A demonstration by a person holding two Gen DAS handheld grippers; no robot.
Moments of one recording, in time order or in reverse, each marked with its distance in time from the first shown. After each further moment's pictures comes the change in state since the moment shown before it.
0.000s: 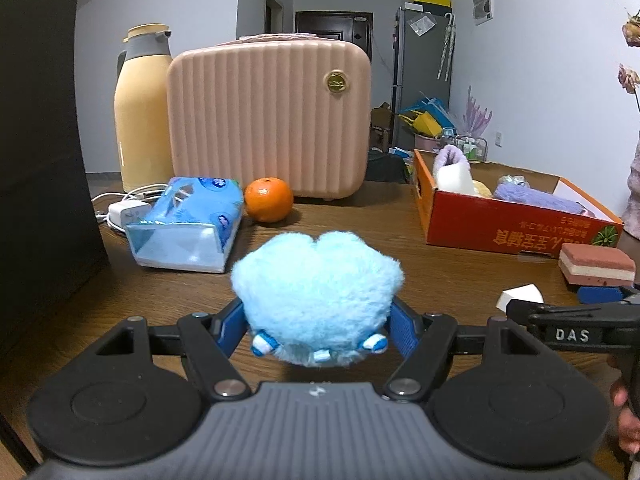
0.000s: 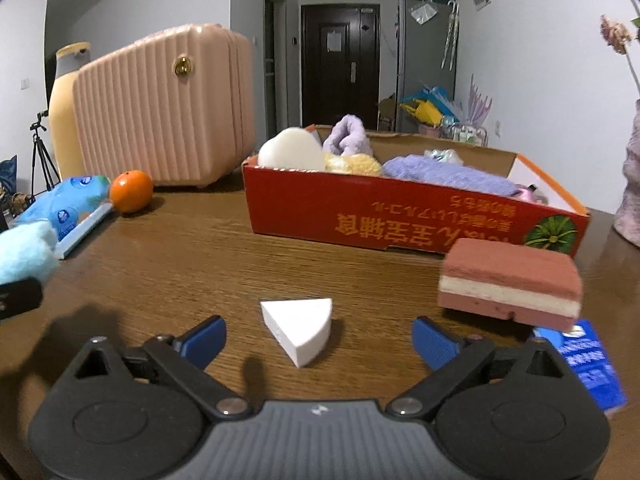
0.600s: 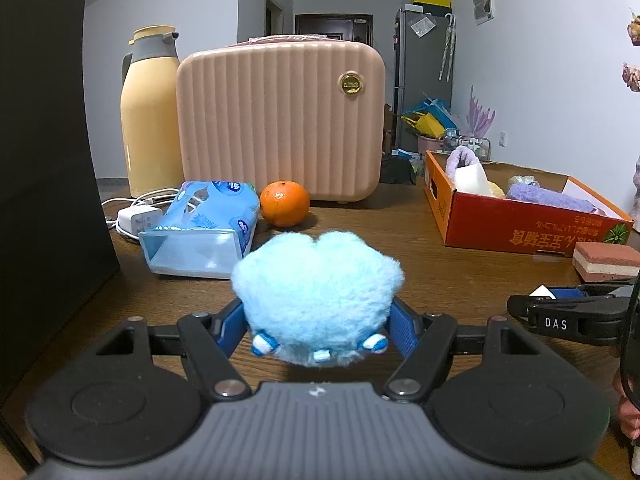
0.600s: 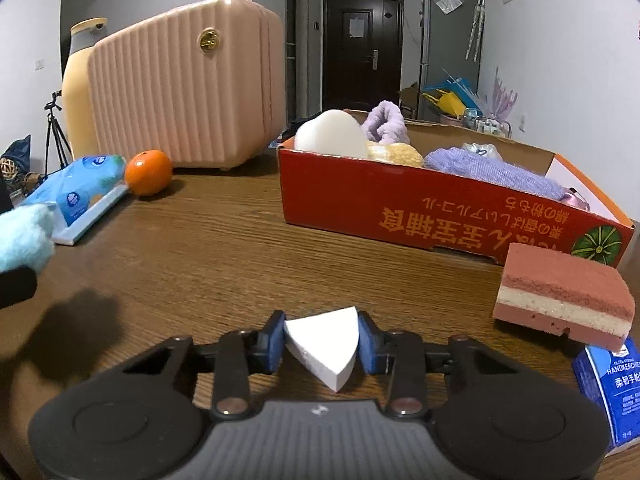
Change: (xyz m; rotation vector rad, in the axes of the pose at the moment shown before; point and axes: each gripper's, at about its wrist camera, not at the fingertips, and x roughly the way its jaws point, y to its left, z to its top) left arm 0.007 0.022 0.001 0.014 -0.010 0.010; right arm 0.021 0.021 0.006 -0.045 0.040 0.045
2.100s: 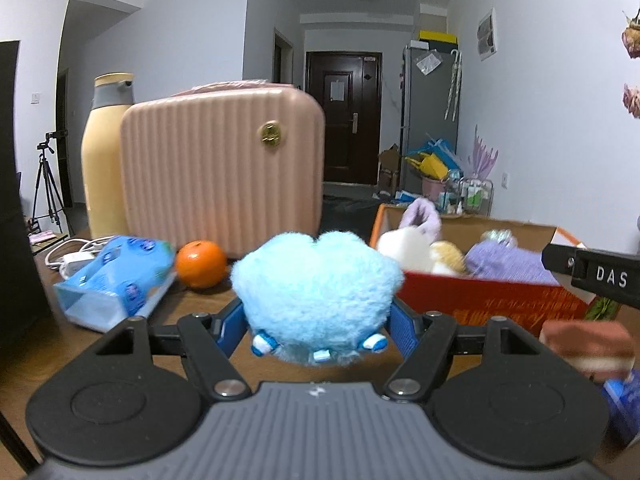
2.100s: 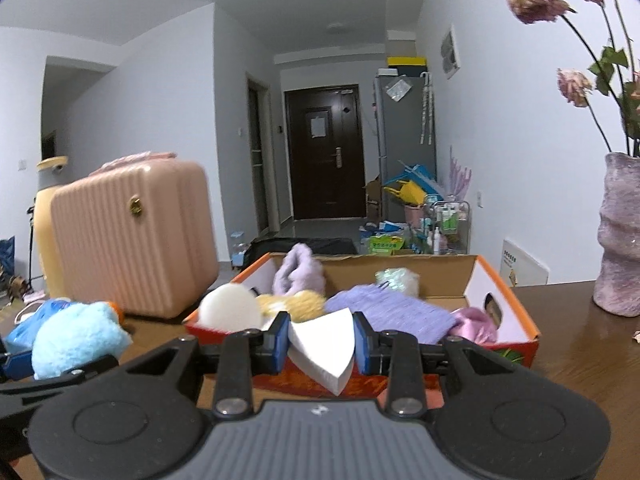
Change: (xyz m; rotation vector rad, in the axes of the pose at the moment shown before) left arm 0.031 -0.112 0.036 -0.033 -0.124 0.046; right arm -0.050 -0.097 0.051 0.114 -0.337 -0.053
